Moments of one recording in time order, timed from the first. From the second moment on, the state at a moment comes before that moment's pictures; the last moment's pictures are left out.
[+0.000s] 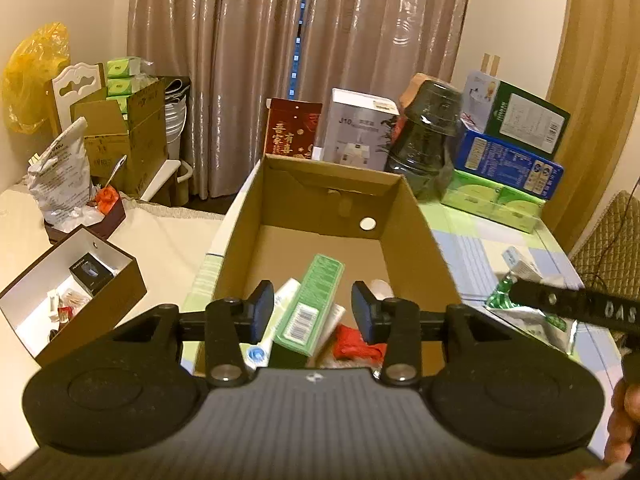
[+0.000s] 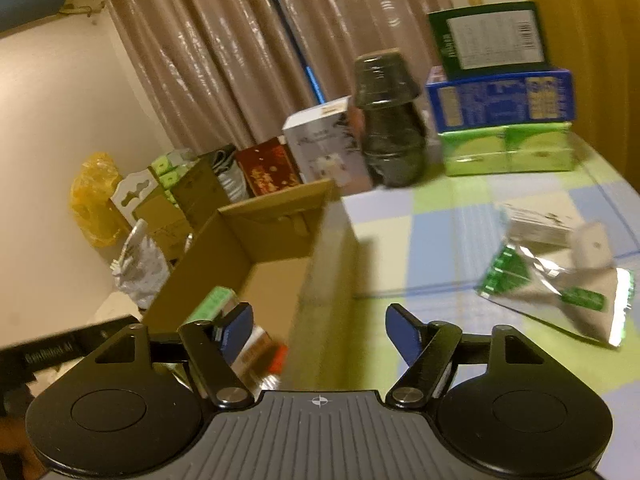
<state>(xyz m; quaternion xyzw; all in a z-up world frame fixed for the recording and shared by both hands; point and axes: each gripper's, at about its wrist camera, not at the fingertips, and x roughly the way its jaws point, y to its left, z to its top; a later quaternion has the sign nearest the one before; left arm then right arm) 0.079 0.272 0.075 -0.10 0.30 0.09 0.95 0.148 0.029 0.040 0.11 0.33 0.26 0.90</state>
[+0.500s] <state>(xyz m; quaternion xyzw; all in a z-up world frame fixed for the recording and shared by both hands) 0.033 0.188 0.090 -0.09 0.30 0.07 0.95 0.095 -0.062 0.050 0.09 0.33 0.22 0.92</state>
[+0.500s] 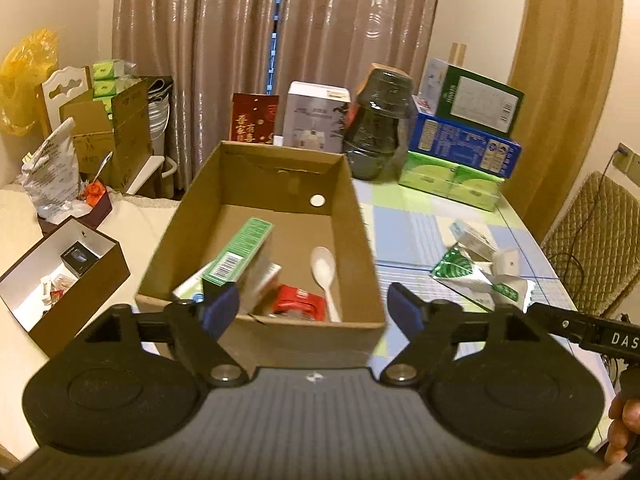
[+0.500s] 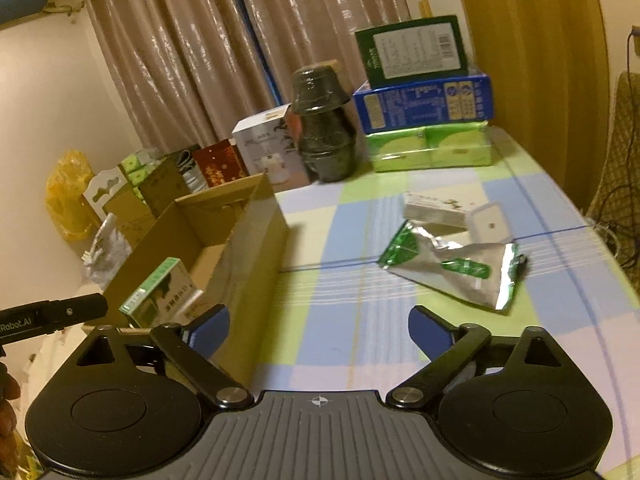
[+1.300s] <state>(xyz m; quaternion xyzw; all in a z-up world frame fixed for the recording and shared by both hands) 0.039 0.074 0.074 -0.06 0.33 -0.02 0.94 0.072 -0.173 0.039 0.06 0.33 0.12 0.94</state>
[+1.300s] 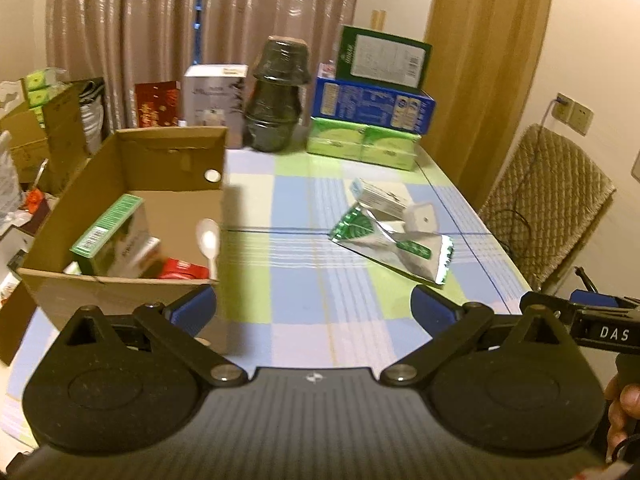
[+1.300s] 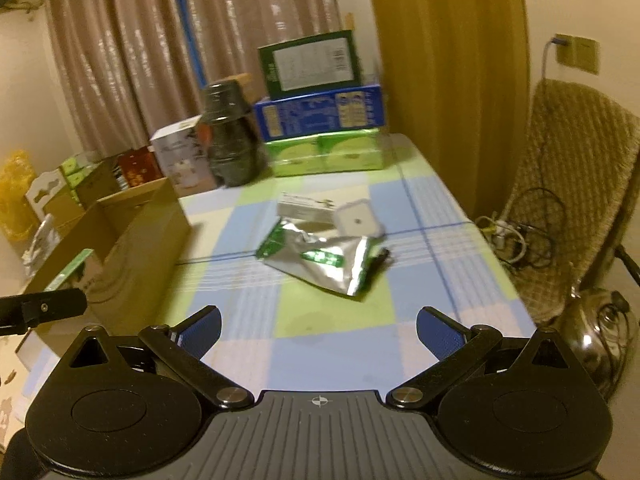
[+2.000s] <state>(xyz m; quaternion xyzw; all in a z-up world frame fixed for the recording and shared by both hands) 0.051 0.038 0.068 -0.06 0.34 -0.06 0.94 0.062 -0.202 0.046 0.06 0.32 0.10 0.94</state>
